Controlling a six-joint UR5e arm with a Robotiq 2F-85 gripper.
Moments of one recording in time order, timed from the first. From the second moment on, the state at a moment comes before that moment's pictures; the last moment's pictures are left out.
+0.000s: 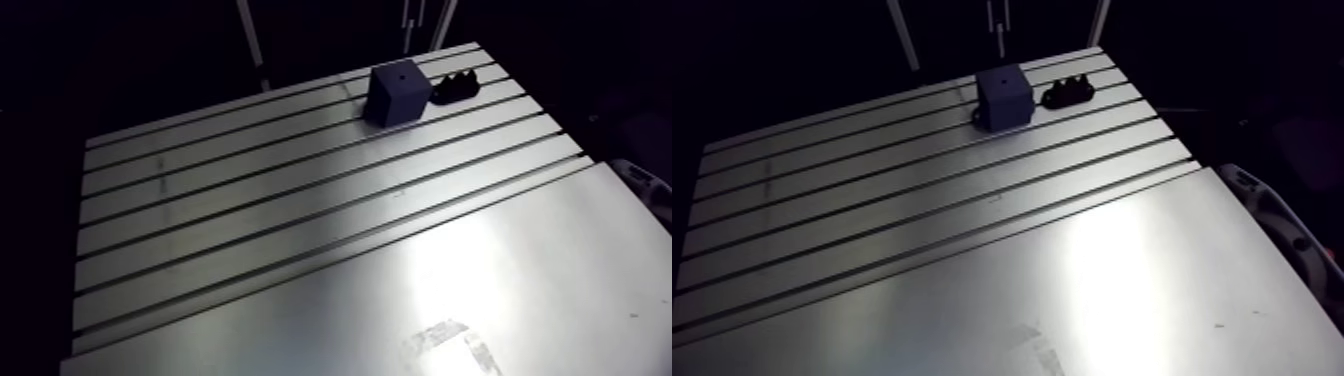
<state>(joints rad) -0.38 -0.97 1.22 -1.55 -1.64 -1.75</state>
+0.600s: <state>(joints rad) -0.38 -0.97 1.25 -1.58 -1.64 -1.75</state>
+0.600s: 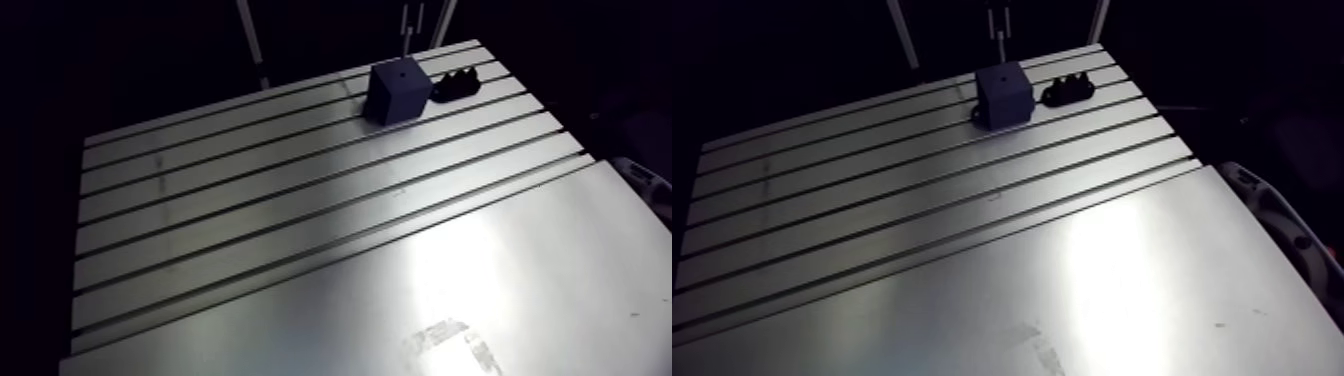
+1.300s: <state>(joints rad) -0.38 -0.97 1.27 -1.59 -1.65 -1.75</state>
